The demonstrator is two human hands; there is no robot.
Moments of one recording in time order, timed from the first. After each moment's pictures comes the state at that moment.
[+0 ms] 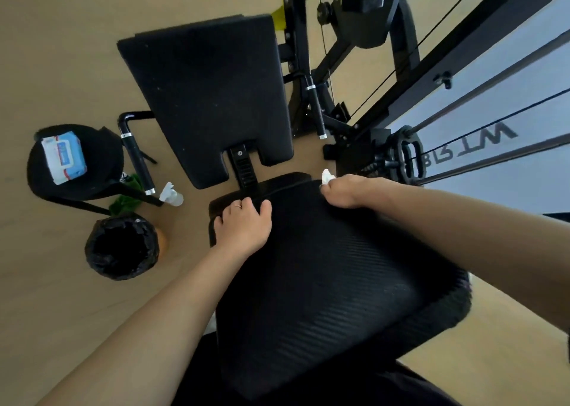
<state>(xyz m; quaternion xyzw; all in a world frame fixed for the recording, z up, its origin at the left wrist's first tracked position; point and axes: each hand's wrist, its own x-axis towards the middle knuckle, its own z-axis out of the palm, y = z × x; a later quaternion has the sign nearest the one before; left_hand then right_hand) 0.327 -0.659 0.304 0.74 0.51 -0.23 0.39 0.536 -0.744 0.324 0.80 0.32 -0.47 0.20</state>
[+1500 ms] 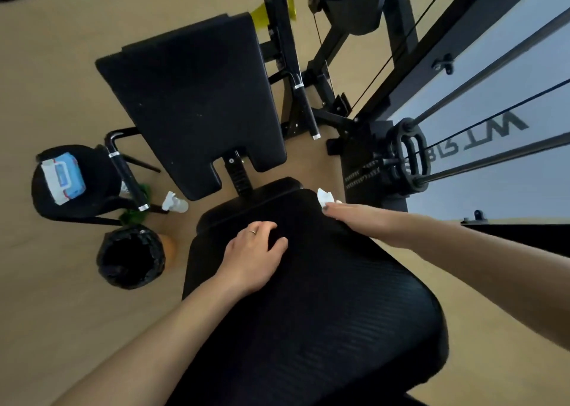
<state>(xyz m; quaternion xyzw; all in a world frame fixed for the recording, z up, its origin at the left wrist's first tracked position) 0.365 -0.695 0.325 0.78 0.38 -0.27 0.43 0.564 -0.812 0.371 0.74 0.13 -0.66 -0.09</state>
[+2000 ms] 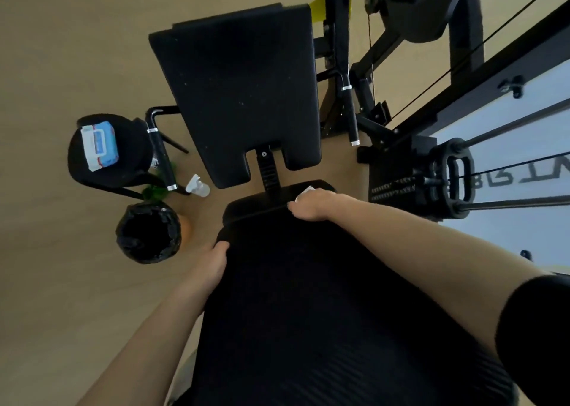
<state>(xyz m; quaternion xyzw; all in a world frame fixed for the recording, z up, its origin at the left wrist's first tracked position) 0.282 -0.645 0.288 0.41 0.72 -0.16 0.54 0.522 -0.677 0.219 0.72 0.40 -0.54 0.18</state>
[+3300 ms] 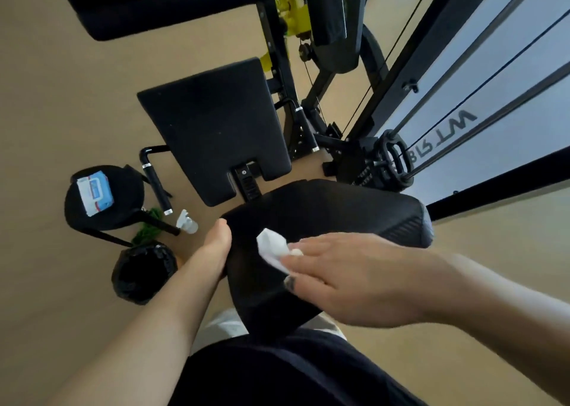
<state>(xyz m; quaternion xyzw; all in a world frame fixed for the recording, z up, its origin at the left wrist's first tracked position) 0.264 -0.672 0.338 0.38 0.70 -0.08 0.61 0.365 -0.849 0.543 0.68 0.57 -0.45 0.05</state>
